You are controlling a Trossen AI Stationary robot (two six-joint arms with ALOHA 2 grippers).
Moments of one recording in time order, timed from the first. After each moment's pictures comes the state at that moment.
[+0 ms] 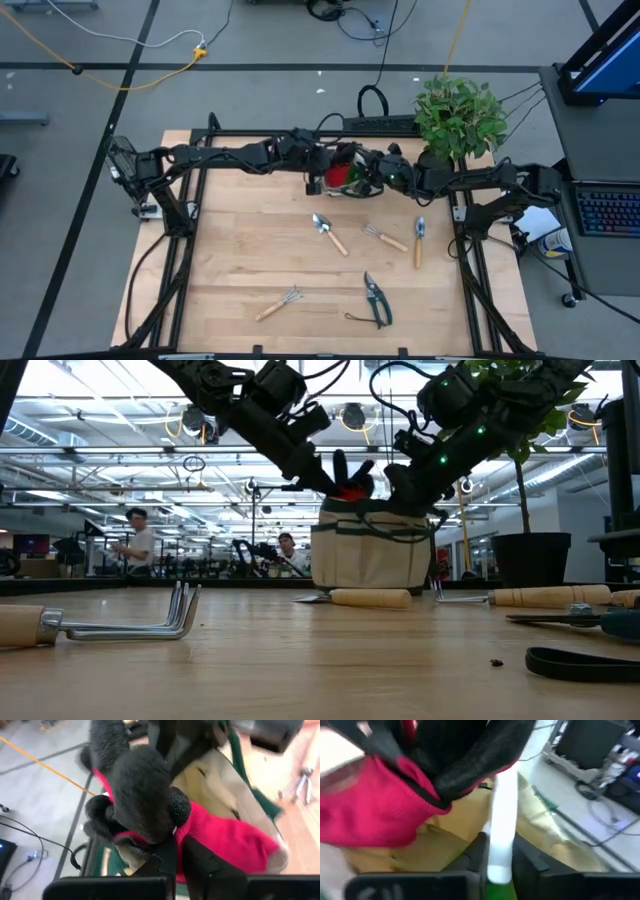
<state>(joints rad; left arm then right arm) 0.33 1.73 1.21 -0.07 0.06 0.47 -0.30 1.40 0.66 0.25 0.44 0.06</state>
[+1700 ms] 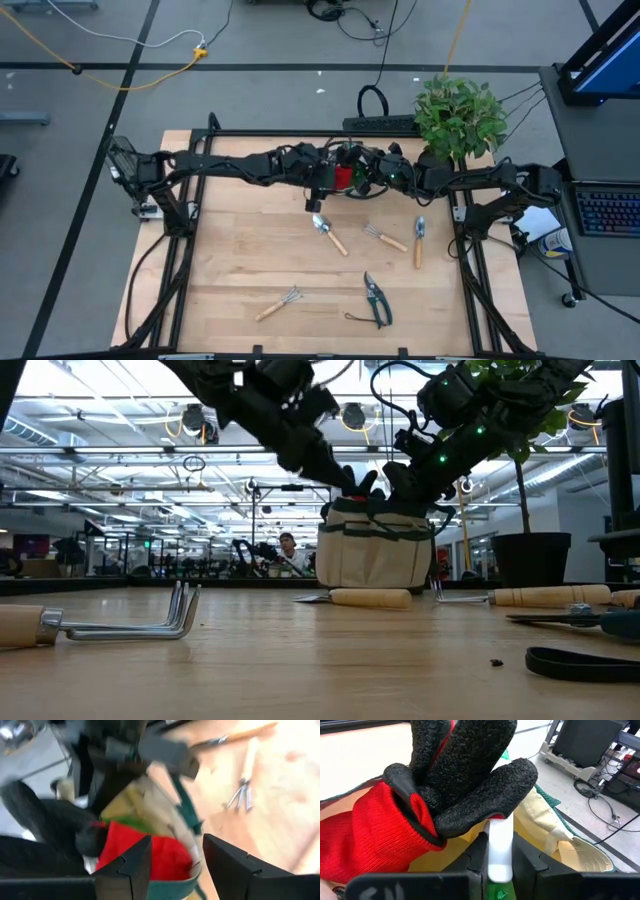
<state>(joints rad) 0.24 1.74 1.21 -0.05 0.12 0.50 -0.30 1.40 0.66 0.26 0.44 0.09</state>
